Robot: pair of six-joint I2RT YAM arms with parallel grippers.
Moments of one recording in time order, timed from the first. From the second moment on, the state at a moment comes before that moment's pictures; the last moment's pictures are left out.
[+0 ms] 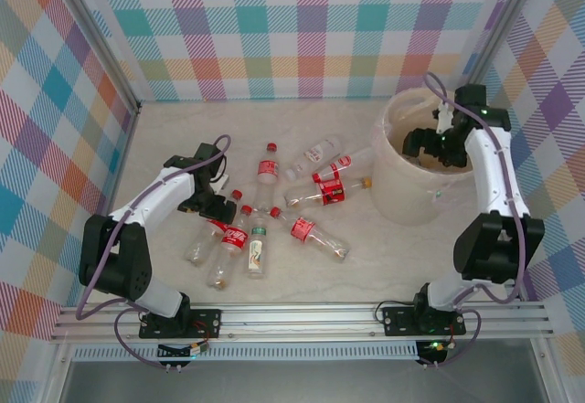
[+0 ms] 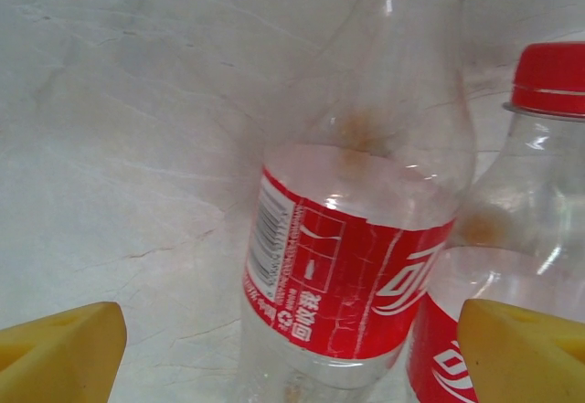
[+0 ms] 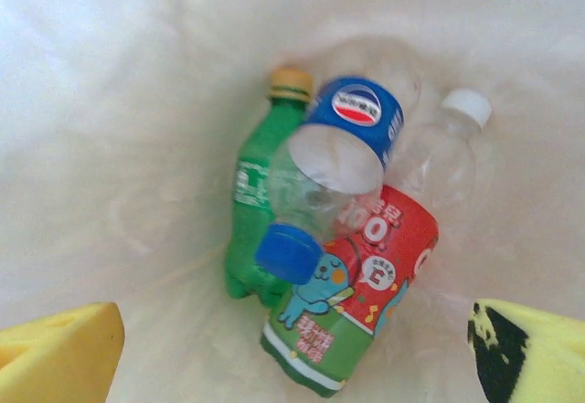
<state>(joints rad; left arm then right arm) -0.27 1.52 1.09 -1.03 -0.09 0.01 -0.13 1.57 1.62 -1.18 -0.22 0.04</state>
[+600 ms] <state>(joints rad) -0.28 1.63 1.09 -1.02 -0.05 0.02 -0.07 1.06 1.43 -0.83 -0.66 0.25</state>
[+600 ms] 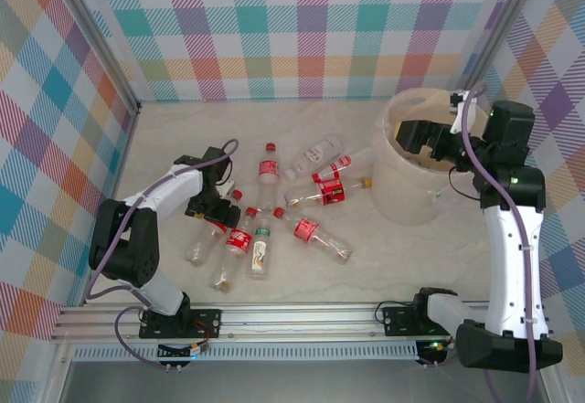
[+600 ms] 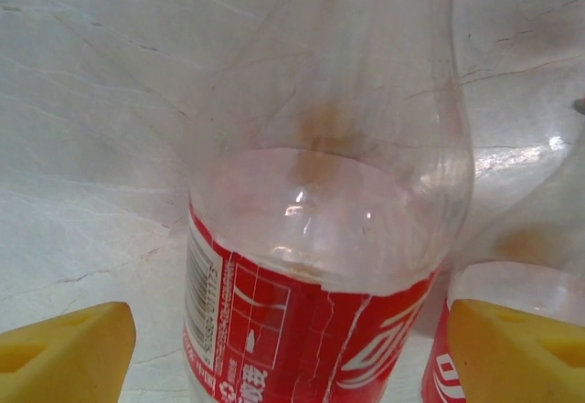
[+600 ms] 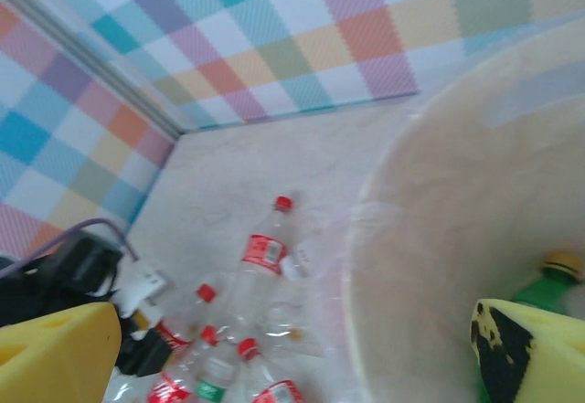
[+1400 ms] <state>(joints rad) -0.26 1.61 1.09 -0.97 -0.06 0.01 -0.03 0.91 1.22 -0.81 -0.71 0.30</state>
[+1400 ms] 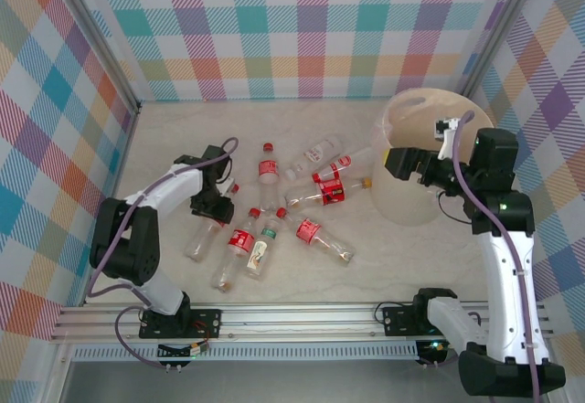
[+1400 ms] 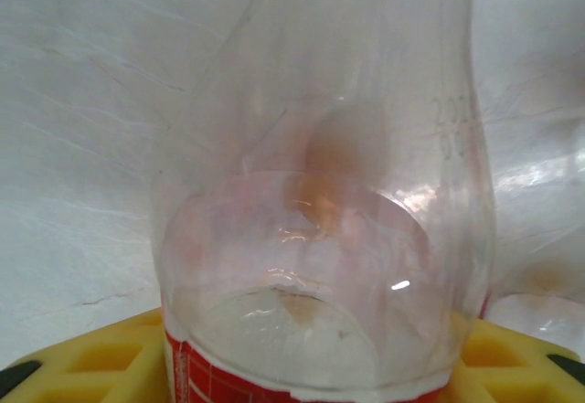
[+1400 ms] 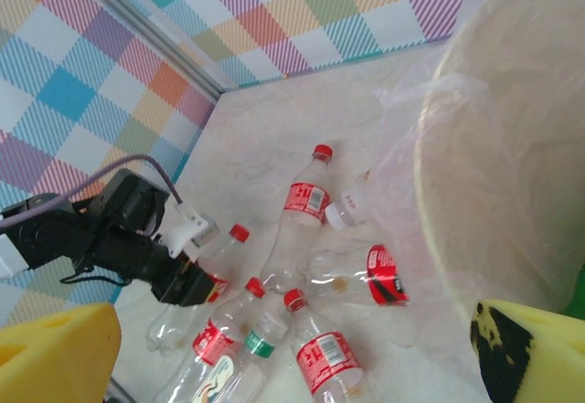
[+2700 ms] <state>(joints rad) -0.42 1.34 1.13 -0.36 0.69 -0.14 0.60 1.45 1.47 -0.54 -0.49 0.41</state>
